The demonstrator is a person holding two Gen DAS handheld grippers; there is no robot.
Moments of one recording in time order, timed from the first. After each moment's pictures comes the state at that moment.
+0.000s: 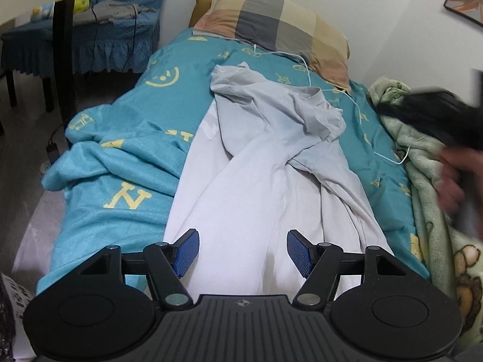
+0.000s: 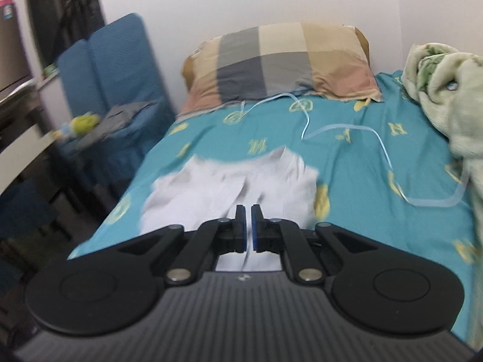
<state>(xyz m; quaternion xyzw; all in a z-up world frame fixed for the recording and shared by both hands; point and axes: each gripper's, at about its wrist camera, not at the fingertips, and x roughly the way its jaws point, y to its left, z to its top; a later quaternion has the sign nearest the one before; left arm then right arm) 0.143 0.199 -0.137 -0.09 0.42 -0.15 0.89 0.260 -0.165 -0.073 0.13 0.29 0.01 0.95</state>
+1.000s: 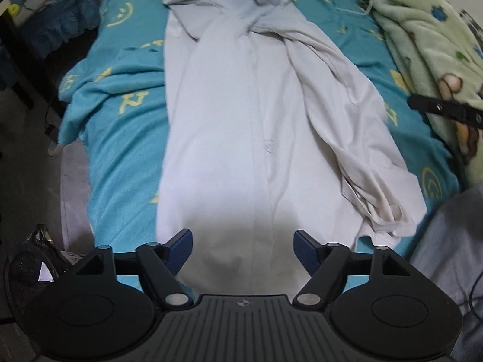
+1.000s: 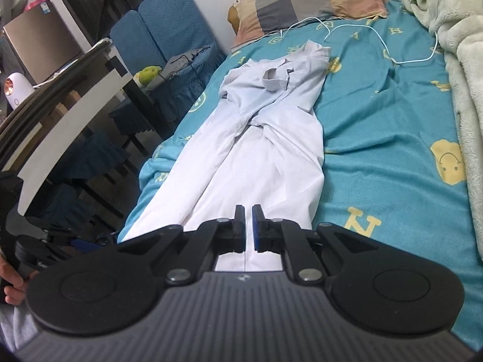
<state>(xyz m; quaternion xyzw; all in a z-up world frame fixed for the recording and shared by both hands) 0.062 0.206 -0.127 0.12 0.59 -0.23 0.76 0.044 -0.158 -0.109 0.20 0.36 0.11 0.90</state>
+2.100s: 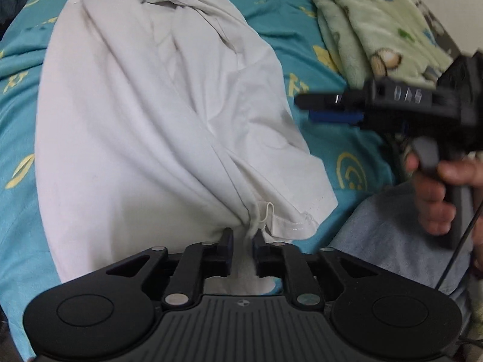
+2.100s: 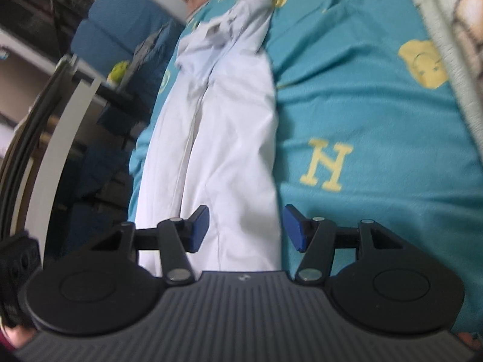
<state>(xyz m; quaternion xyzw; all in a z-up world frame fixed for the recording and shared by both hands) 0.020 0.134 -0.146 0.01 0.60 -0.32 0.74 0.046 -0.196 -0.157 0.32 0.46 0.10 0.82</state>
